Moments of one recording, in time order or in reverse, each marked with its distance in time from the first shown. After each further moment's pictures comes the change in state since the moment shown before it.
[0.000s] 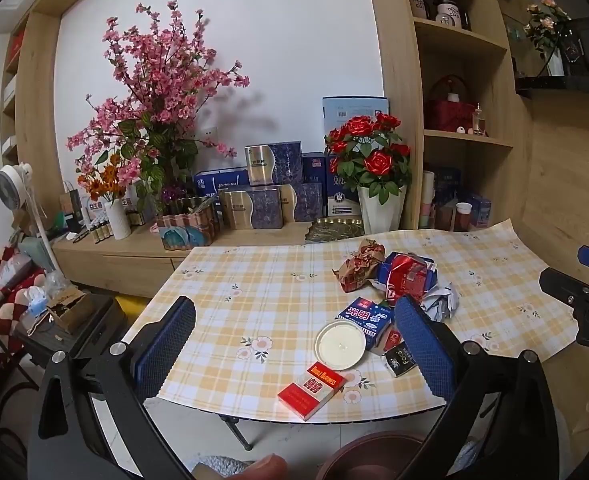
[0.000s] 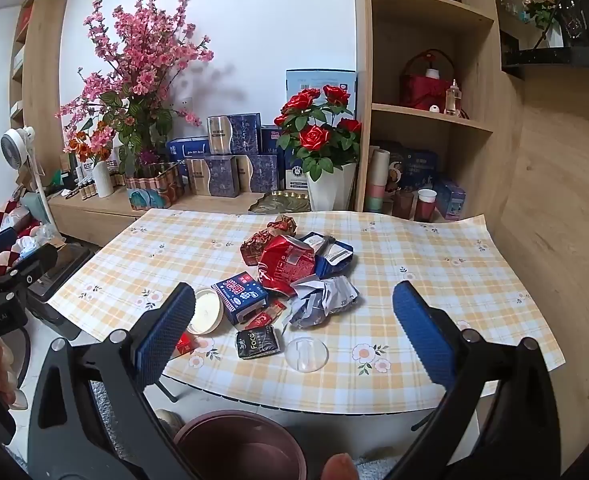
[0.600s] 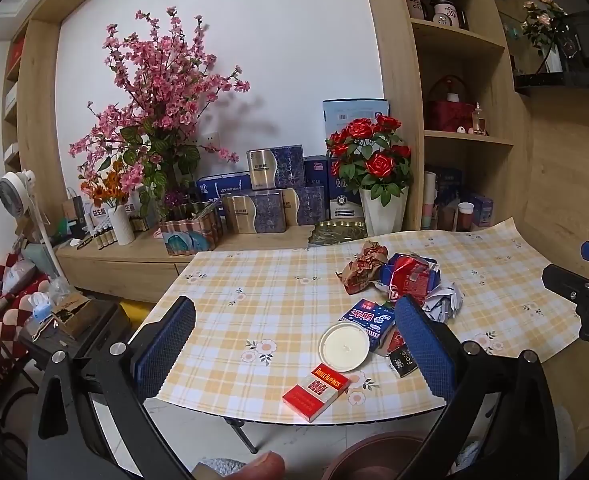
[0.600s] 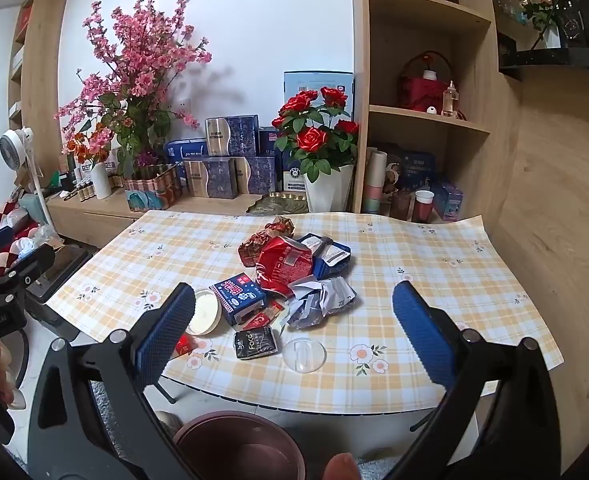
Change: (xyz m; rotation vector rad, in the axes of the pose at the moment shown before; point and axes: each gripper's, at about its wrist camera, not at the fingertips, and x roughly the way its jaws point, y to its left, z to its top) left arm -0.004 0.000 0.000 0.018 -0.010 0.011; right arm -0.002 -0.001 0.000 0.002 -0.004 0.000
